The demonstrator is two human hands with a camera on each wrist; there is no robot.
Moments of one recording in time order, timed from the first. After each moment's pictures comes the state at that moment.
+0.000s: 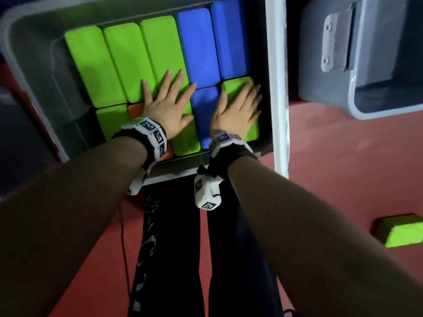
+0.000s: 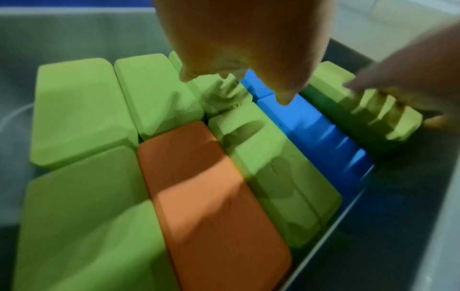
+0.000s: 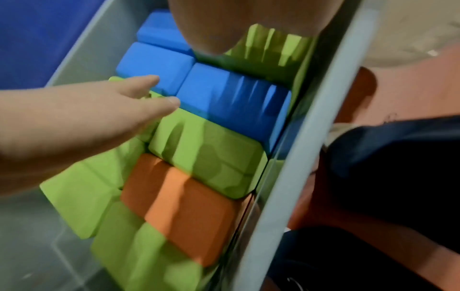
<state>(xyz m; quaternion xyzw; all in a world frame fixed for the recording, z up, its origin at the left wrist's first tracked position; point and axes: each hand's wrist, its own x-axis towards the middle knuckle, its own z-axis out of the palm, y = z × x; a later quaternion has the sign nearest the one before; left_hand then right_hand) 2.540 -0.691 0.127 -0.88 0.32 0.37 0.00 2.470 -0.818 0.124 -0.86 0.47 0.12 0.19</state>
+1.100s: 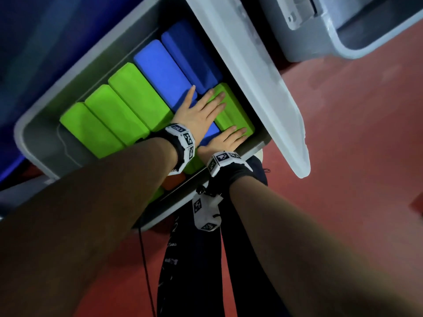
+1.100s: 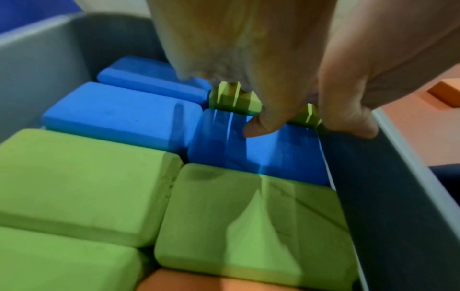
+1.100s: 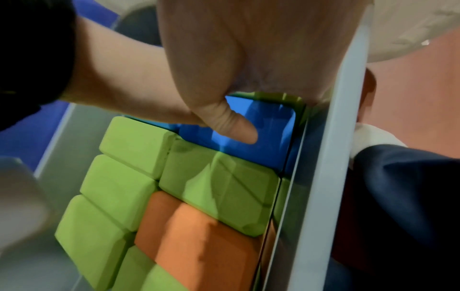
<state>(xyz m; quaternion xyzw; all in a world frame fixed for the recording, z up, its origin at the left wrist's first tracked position) 2.544 -0.779 0.142 -0.66 0.66 0.26 0.27 2.466 -0.776 0.103 -0.66 0.72 0.10 0.20</state>
